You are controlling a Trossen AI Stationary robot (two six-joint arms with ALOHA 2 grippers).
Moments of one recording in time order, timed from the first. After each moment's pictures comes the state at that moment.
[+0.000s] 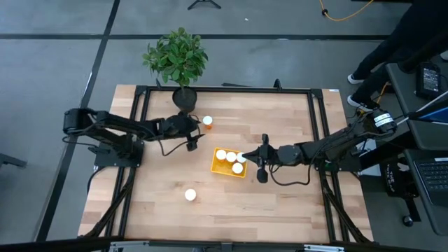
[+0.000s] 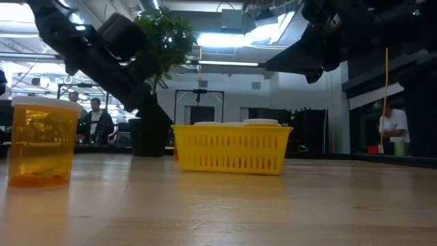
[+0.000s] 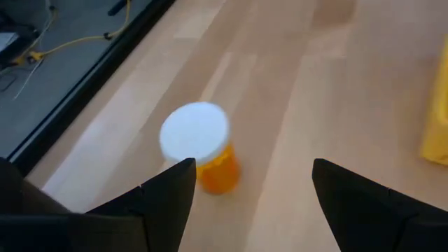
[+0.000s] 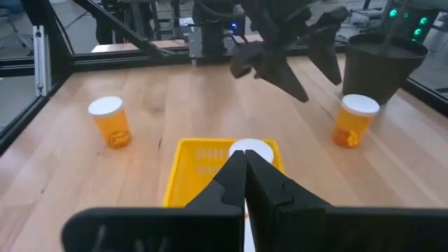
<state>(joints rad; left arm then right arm) 0.24 1.32 0.41 0.33 -0.21 0.06 0.28 1.38 0.50 0.59 0.39 0.15</state>
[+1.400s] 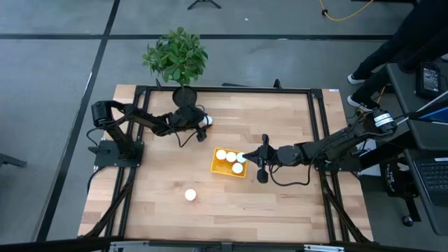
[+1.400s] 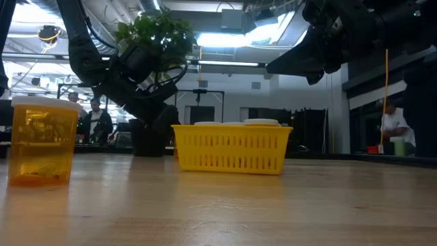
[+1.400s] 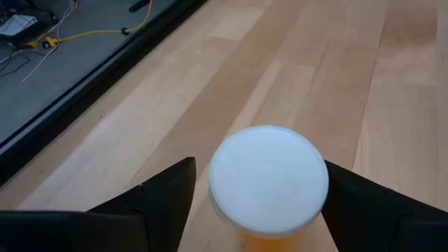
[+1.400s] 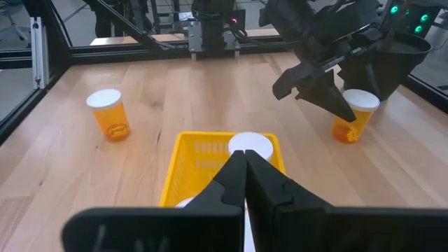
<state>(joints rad) 0.40 1.65 0.47 0.67 -0.13 0.04 0.28 1.38 0.50 0.57 0.39 0.15</state>
